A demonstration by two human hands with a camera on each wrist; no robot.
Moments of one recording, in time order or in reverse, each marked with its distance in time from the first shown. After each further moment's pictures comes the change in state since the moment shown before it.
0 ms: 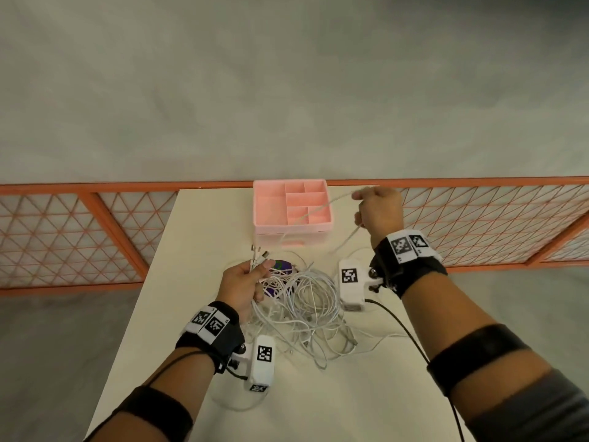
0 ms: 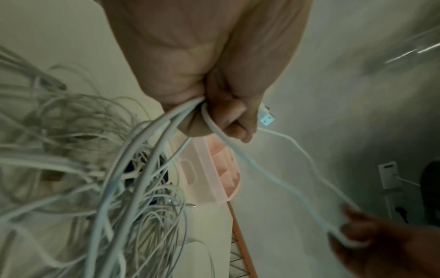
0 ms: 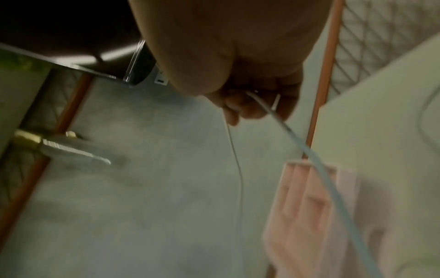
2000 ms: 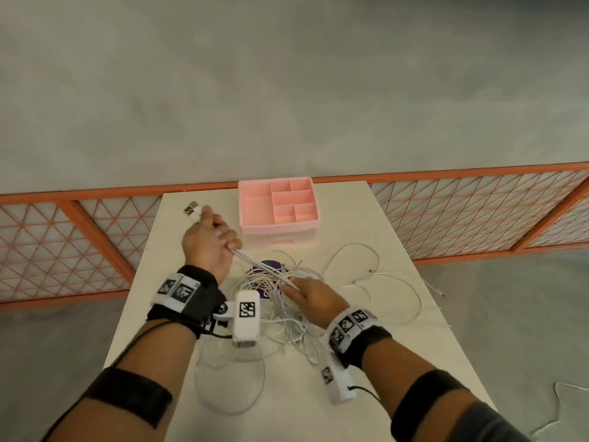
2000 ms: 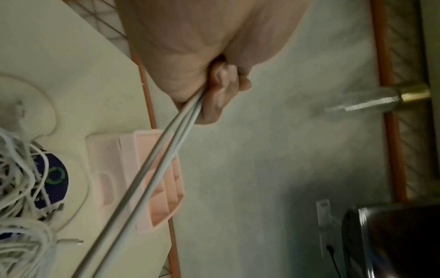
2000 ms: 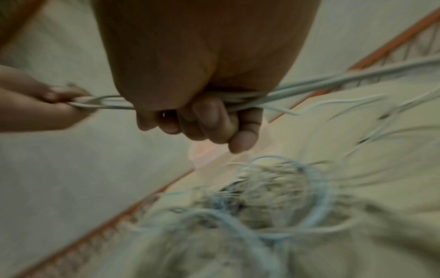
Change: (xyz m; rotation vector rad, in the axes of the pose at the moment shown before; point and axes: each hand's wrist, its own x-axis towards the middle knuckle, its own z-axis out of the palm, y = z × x) left_hand 0.010 0.083 0.017 -0.473 0.029 0.102; right_hand -0.090 0.112 0.038 -0.588 -0.785 -0.258
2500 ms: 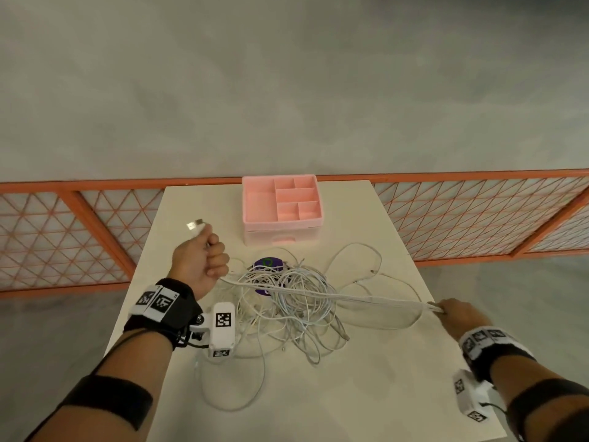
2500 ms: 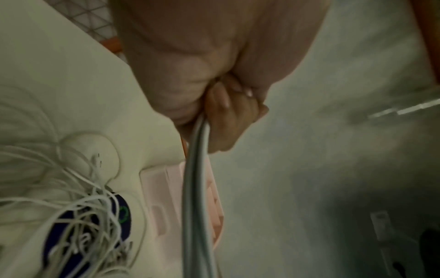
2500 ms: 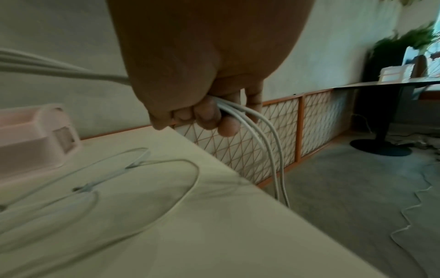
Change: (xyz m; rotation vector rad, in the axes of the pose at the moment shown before) left_hand 0.013 0.003 -0.054 0.150 -0.051 -0.252; right_hand -0.107 0.215 -0.105 -0.552 0.157 0.722
